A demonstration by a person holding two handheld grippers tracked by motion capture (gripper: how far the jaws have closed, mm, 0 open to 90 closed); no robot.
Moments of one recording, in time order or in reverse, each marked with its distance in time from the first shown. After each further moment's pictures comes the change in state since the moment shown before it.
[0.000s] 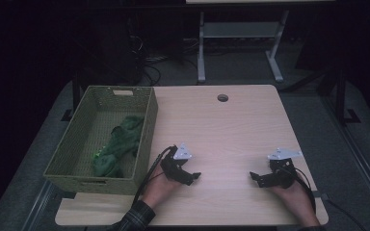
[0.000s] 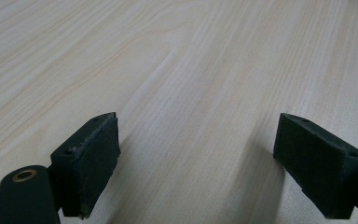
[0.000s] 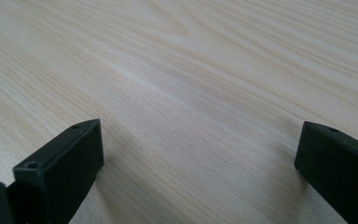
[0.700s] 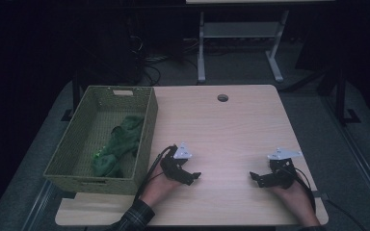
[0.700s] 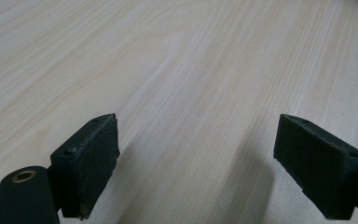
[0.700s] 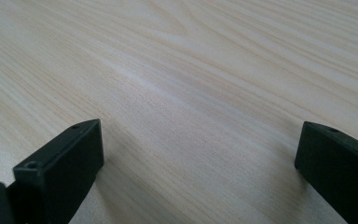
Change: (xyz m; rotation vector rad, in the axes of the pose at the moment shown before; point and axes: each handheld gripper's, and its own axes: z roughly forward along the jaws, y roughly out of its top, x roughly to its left) left arm -0.002 0.006 -0.007 0.004 -0.002 -0.006; right arm 0.000 0.000 0.000 -0.001 -0.001 -0.001
